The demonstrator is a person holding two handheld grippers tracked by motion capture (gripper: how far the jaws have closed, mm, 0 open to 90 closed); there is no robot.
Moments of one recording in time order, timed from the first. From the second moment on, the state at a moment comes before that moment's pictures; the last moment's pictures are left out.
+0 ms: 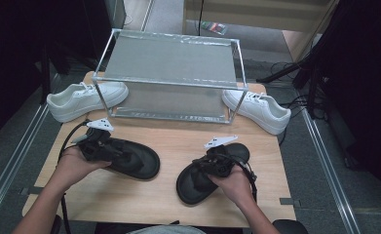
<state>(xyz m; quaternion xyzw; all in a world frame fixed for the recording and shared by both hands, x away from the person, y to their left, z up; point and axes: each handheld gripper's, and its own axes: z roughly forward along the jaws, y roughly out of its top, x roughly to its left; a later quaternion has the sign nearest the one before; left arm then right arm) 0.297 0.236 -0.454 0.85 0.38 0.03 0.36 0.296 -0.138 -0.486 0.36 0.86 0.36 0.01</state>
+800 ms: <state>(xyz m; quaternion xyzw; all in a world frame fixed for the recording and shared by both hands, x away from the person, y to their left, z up) 0.298 0.250 -0.456 0.85 0.39 0.04 0.34 0.304 -0.194 -0.482 0.42 0.84 0.34 0.02</state>
